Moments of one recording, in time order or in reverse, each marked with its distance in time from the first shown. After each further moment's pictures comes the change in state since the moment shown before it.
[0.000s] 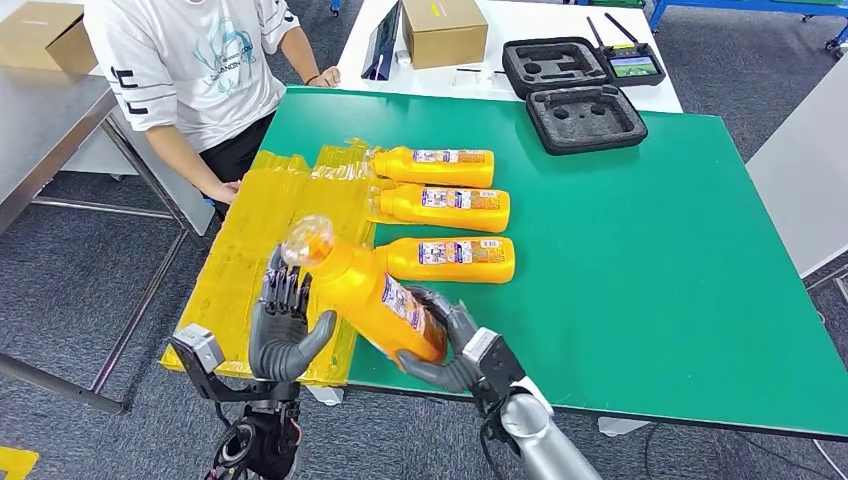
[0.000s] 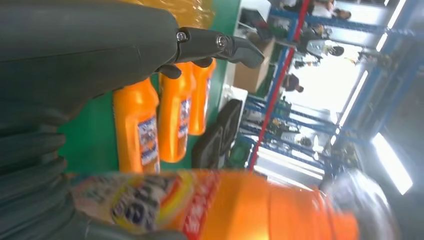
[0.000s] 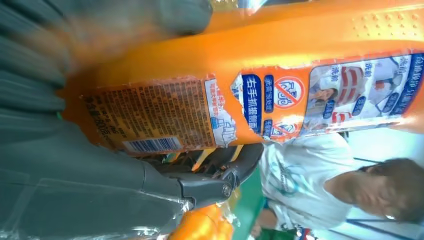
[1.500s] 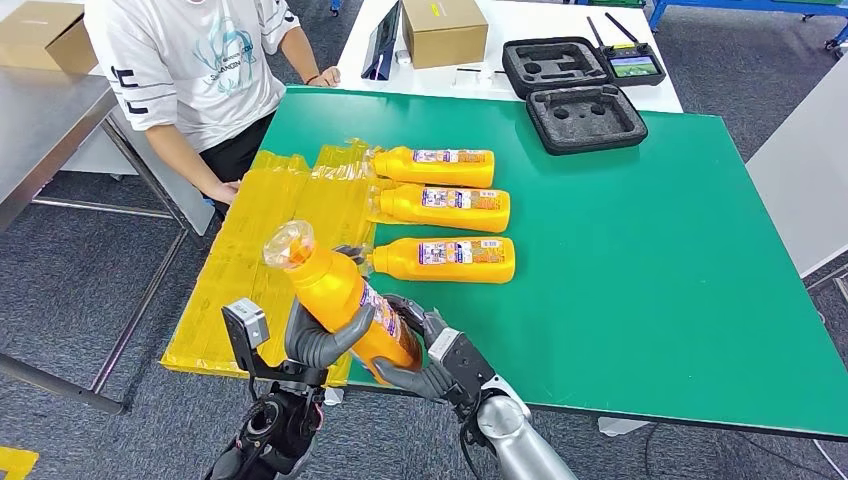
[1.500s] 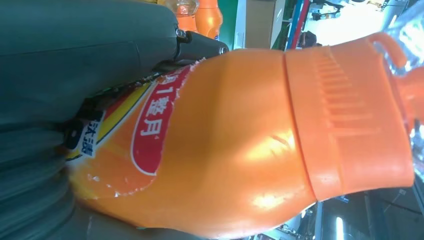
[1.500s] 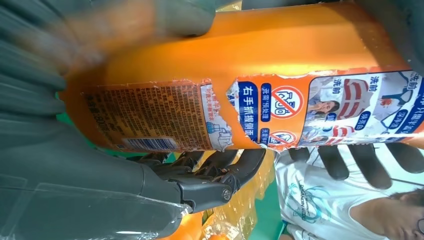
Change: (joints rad) left arm -0.128 0.014 -0.093 0.153 -0.010 -0.061 0.018; right arm -0.013 0.094 -0.047 0.098 0.148 0.052 0.039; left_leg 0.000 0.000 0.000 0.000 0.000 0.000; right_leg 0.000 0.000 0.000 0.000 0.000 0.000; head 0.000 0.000
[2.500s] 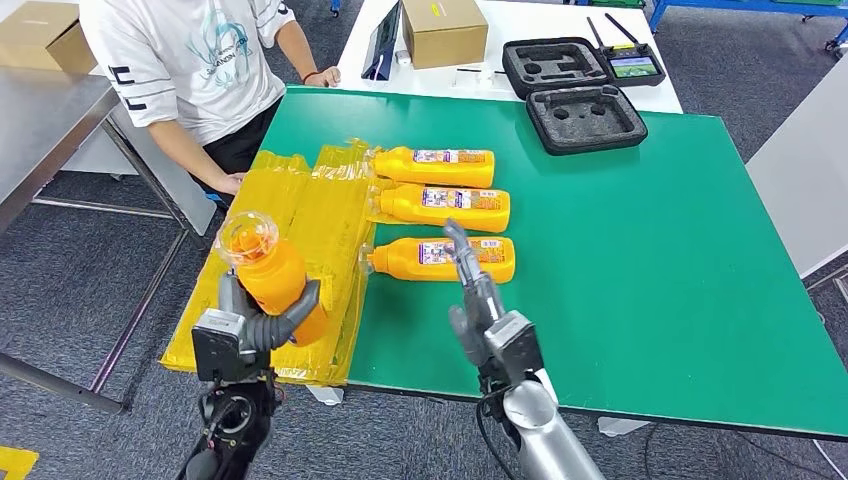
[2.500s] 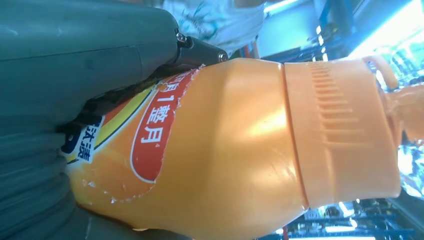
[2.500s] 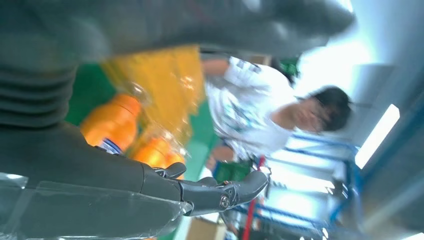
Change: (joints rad) left arm 0.025 0.037 0.154 -0.098 -0.425 0.394 -0.038; right arm 0.034 -0.069 -0.010 -0.305 -0.138 -0.214 -0.035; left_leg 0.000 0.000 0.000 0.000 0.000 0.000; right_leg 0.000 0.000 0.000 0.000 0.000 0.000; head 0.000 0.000
